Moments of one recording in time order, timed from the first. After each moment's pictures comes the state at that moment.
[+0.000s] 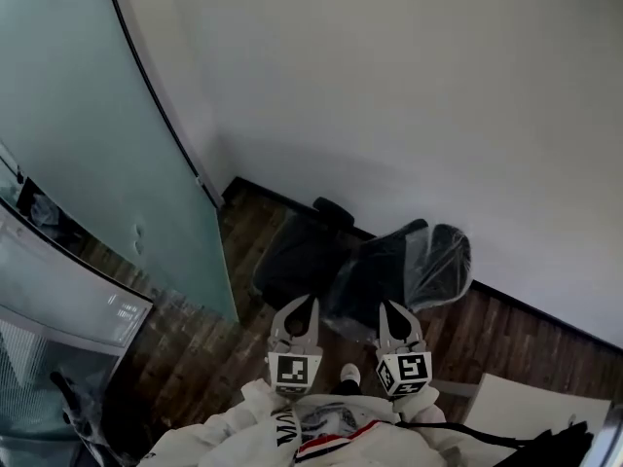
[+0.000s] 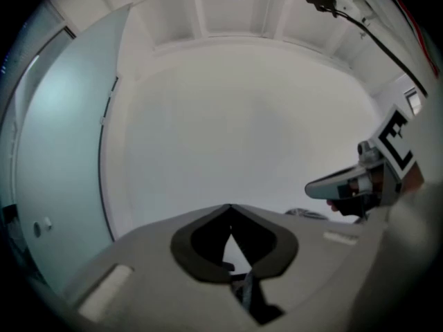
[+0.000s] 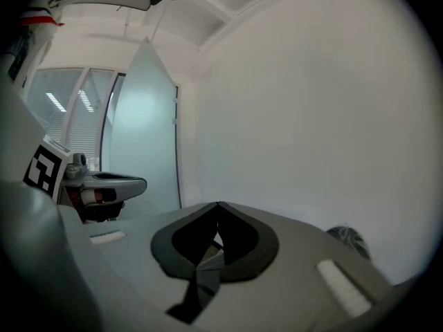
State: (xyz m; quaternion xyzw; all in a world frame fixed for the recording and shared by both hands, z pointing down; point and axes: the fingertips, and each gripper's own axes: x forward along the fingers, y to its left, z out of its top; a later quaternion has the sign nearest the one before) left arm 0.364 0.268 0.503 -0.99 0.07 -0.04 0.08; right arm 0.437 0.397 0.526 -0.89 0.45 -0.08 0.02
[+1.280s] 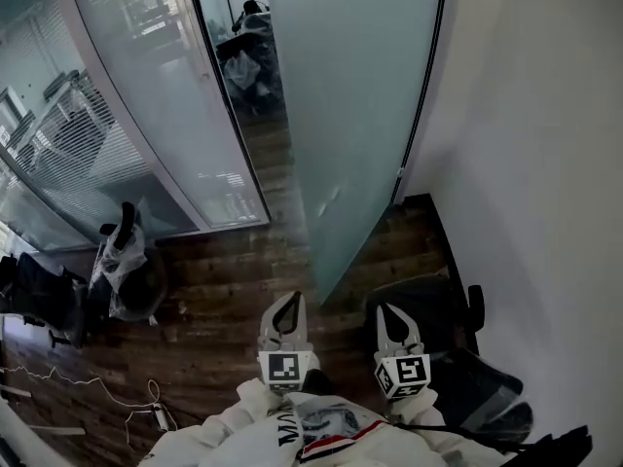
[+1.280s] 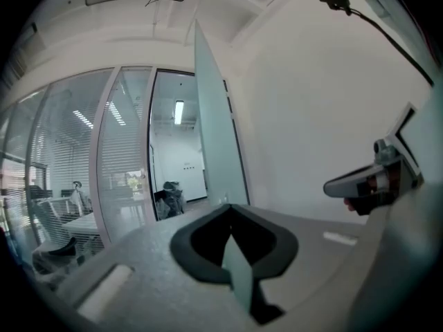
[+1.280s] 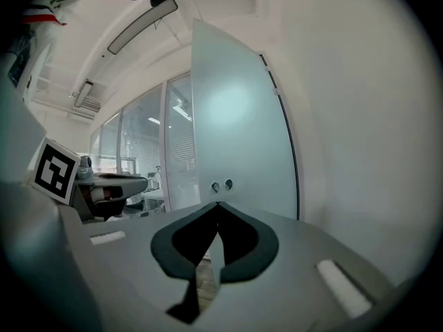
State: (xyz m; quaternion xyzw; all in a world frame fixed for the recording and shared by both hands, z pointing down) left arm 0.122 -0.003 0.522 -0.83 0.56 -0.08 0.05; right arm 0.293 0.027 0.546 -0.58 0.81 -0.09 -0.01
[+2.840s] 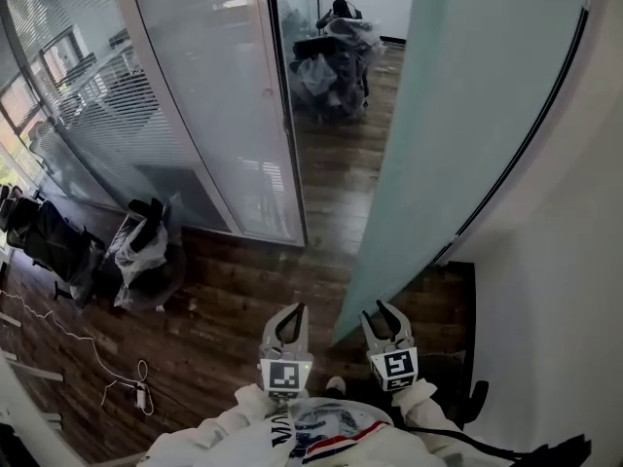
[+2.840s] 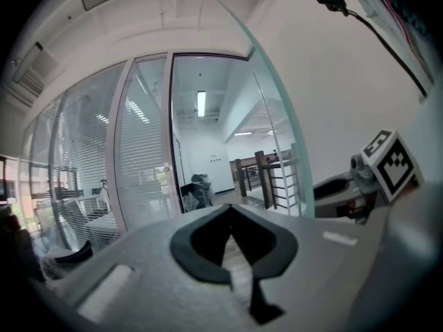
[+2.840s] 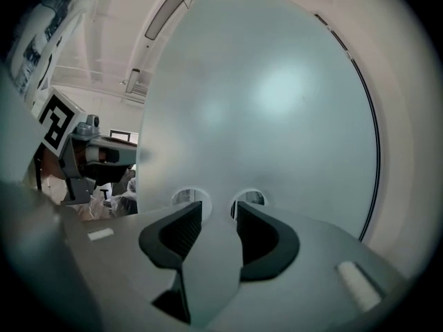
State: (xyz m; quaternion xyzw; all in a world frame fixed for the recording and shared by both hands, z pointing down) left arm 0.064 -0.187 0.534 -0.75 0.66 -0.11 0.04; right arm 0.201 -0.230 0.590 -0.39 0.92 -0.01 -0.09
